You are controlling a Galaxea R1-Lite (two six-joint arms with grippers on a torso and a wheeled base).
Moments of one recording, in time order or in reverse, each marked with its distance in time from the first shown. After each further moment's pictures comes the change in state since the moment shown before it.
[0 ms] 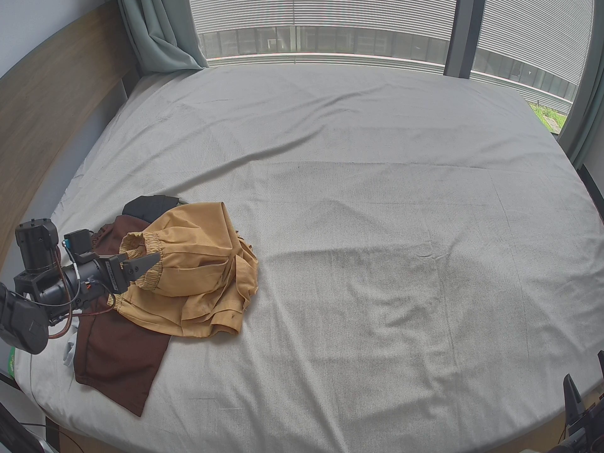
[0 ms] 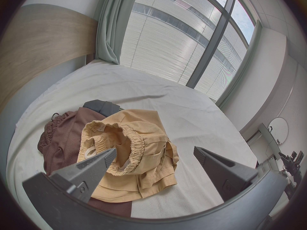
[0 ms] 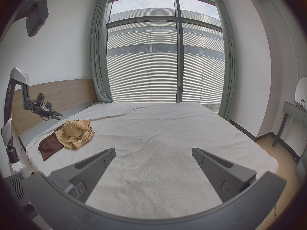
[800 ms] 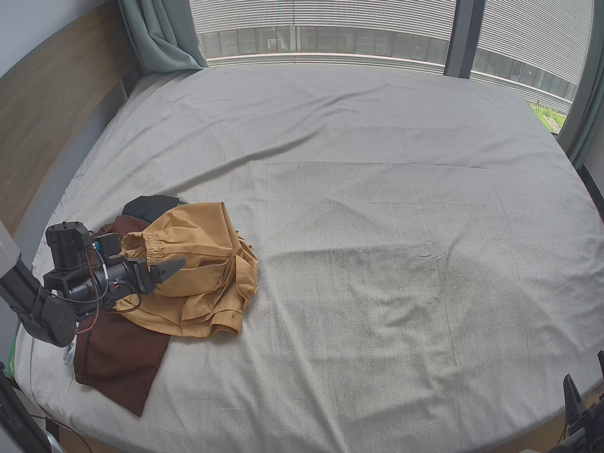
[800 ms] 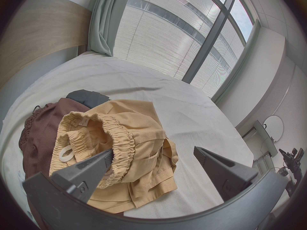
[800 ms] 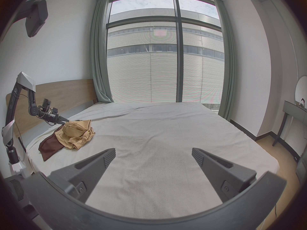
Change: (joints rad) left arm -0.064 0.192 -0.080 -0.082 -0.010 -0.008; right arm 0.000 0.000 0.000 0.000 0.000 0.004
